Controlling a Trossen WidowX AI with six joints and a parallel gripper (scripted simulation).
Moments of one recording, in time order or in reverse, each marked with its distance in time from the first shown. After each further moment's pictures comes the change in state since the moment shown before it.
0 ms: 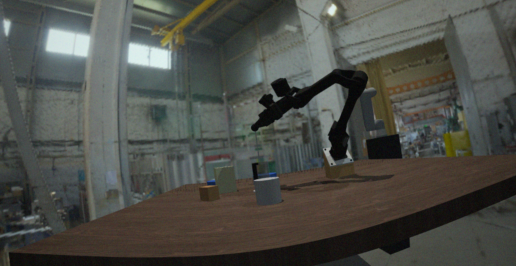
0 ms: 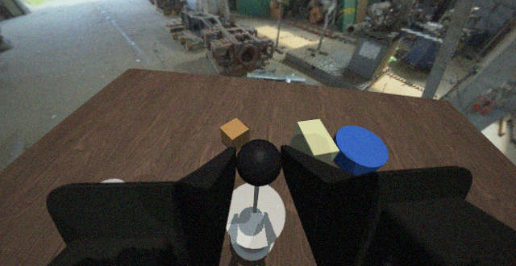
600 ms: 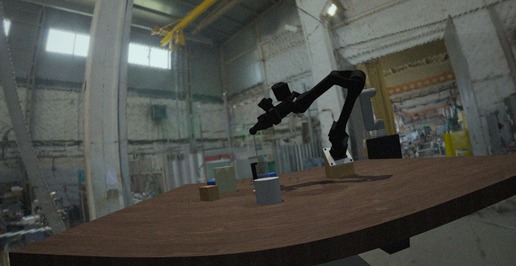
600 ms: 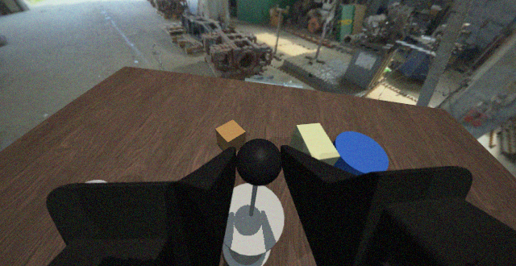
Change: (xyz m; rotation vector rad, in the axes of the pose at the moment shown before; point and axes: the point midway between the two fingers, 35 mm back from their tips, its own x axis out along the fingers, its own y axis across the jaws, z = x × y) arm 0.014 -0.003 -0.010 -0.032 -0.028 -0.012
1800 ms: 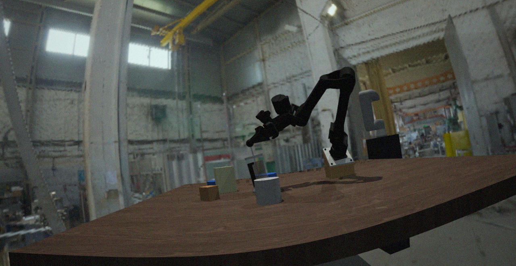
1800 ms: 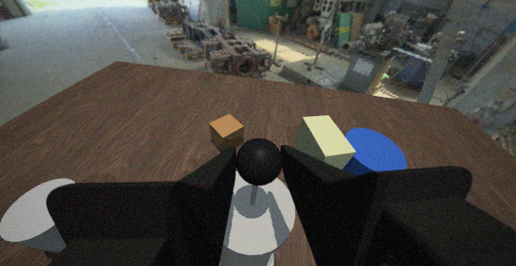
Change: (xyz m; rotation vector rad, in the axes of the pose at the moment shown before) arm 0.037 -0.002 -0.034 -0.007 -0.032 -0.004
